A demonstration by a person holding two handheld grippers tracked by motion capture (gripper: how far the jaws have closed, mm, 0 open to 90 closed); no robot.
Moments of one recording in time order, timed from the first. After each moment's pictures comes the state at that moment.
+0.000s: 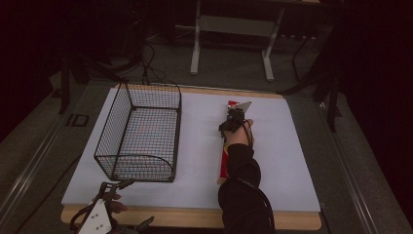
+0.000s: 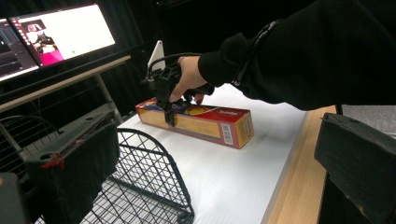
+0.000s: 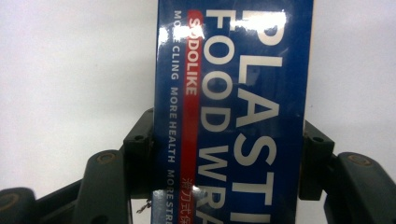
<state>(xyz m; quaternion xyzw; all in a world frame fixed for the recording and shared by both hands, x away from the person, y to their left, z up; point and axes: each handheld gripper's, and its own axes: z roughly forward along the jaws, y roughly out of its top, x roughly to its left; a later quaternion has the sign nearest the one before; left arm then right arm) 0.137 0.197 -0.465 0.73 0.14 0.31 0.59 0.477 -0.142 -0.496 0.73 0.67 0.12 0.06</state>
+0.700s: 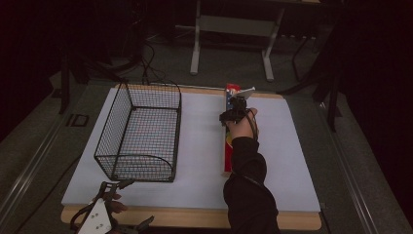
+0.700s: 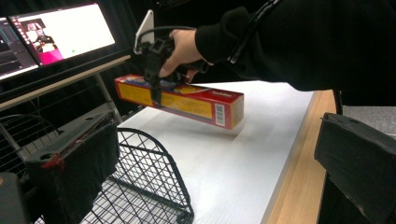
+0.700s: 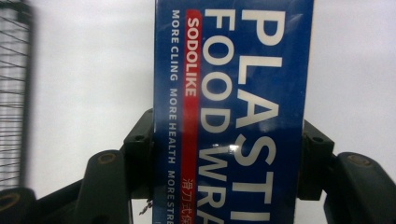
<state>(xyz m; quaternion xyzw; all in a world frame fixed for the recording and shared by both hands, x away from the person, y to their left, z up) 0.137 0.197 -0.465 0.73 0.14 0.30 0.59 0.473 -0.139 -0.441 0.69 0.70 0.17 0.10</state>
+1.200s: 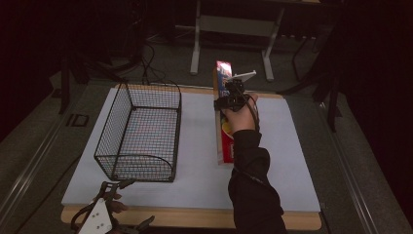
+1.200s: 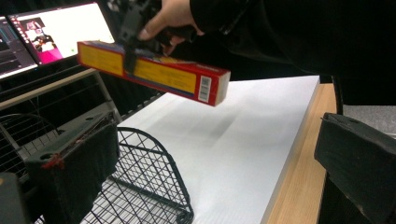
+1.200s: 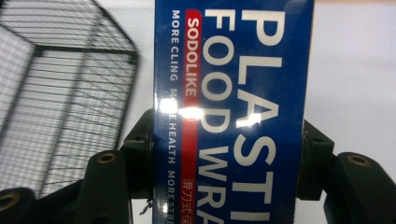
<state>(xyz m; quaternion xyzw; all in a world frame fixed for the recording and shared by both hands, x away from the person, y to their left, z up) 0.138 0.196 -0.465 0.73 0.14 0.30 0.59 0.455 -0.117 -0.366 0.61 0.73 0.28 0.12</state>
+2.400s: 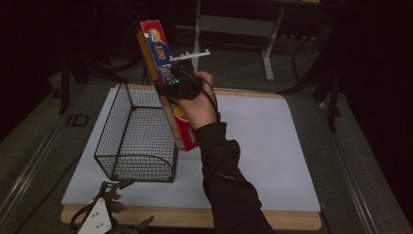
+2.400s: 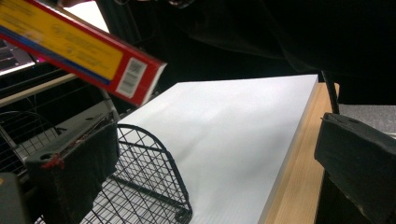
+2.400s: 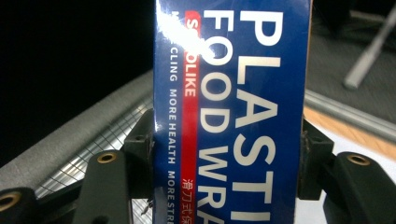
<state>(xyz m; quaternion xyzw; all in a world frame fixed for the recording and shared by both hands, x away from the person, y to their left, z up) 0.138 0.197 -0.467 0.74 0.14 0.30 0.59 0.402 0.008 -0.293 0.37 0.79 0.47 0.14</state>
